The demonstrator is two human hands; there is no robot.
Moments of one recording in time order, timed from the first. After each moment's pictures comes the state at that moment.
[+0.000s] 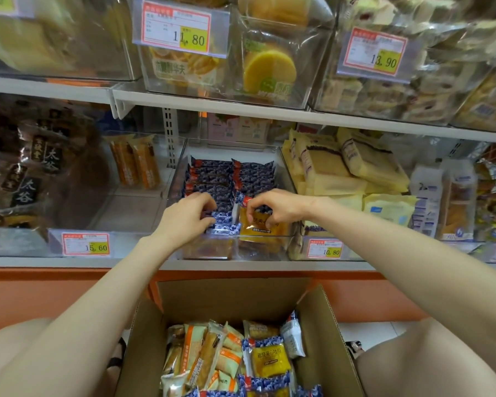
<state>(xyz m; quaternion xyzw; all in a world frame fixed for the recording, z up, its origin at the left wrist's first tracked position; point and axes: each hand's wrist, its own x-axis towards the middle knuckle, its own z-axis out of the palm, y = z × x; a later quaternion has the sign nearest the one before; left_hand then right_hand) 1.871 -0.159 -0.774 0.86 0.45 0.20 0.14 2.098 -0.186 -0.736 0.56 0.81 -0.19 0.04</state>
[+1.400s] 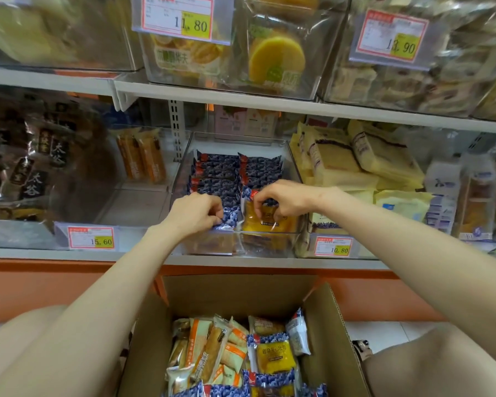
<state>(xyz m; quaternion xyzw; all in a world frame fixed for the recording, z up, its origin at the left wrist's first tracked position) 1.877 -0.152 -0.769 0.88 0.45 0.09 0.11 2.099 -0.184 -0.728 0.55 0.81 -0.17 0.07</state>
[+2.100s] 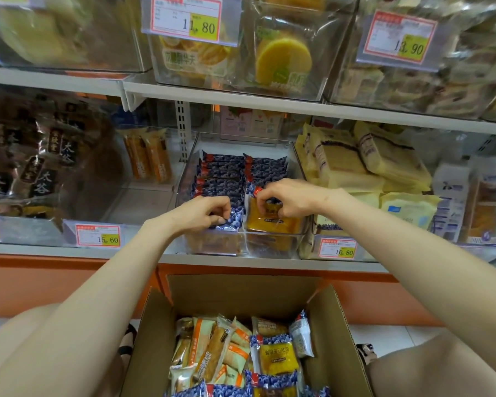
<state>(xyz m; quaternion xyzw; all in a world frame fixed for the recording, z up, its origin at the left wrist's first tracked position) 1.869 -0.144 -0.769 0.89 0.34 0.08 0.30 2.095 -0.188 -0.723 0.55 0.83 -0.09 0.07</state>
